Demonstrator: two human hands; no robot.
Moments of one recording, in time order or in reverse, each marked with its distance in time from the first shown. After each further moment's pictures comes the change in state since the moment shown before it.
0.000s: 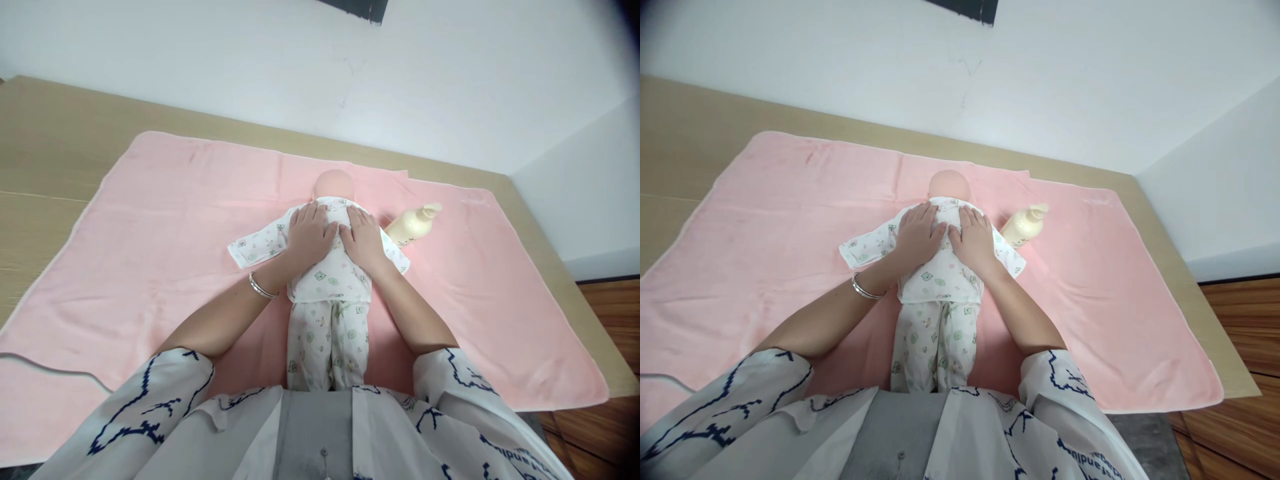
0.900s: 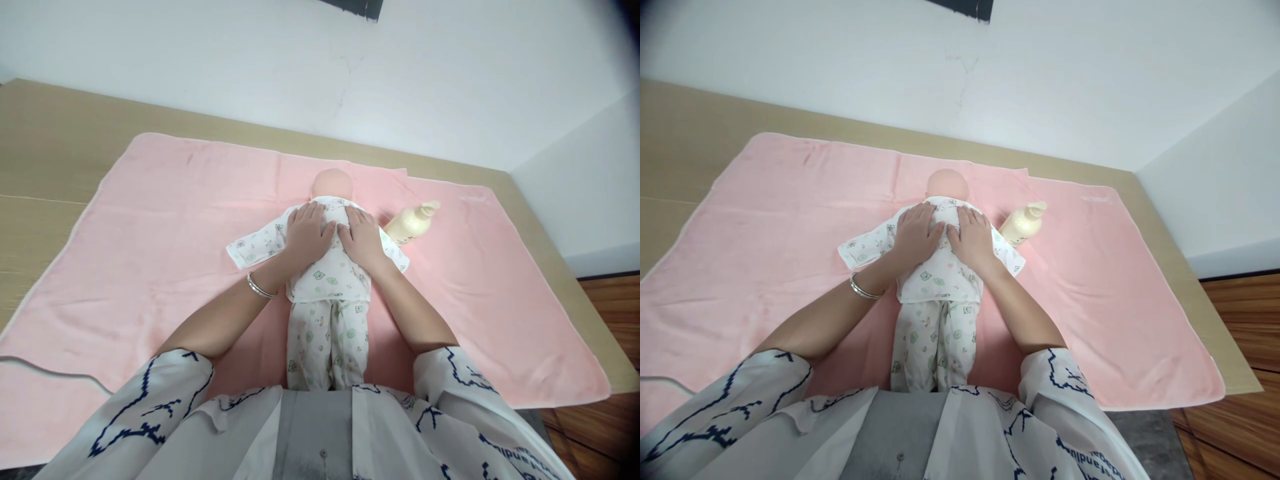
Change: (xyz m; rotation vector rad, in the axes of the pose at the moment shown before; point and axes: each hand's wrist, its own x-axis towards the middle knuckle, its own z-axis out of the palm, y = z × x) left_hand 0.001 -0.002 0.001 -0.043 0.012 0.003; right_hand 0.002 0.005 0.003 0.015 0.026 -0.027
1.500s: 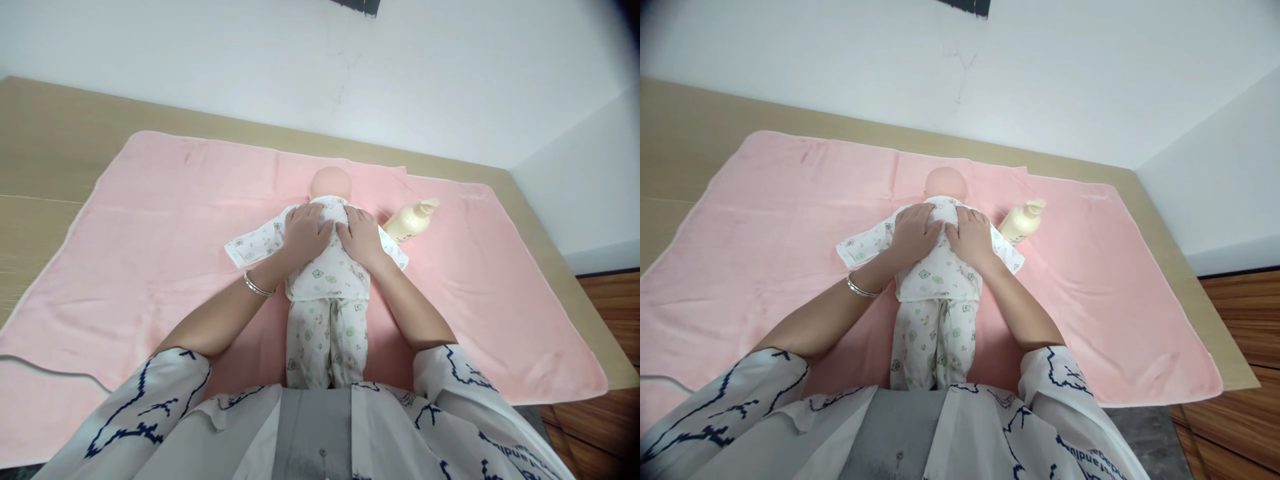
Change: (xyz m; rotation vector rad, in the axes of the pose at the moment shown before) left_hand 0.002 -0.004 -0.002 -0.037 0.003 0.005; right_hand 0.001 -0.004 -0.005 -0.001 0.004 0.007
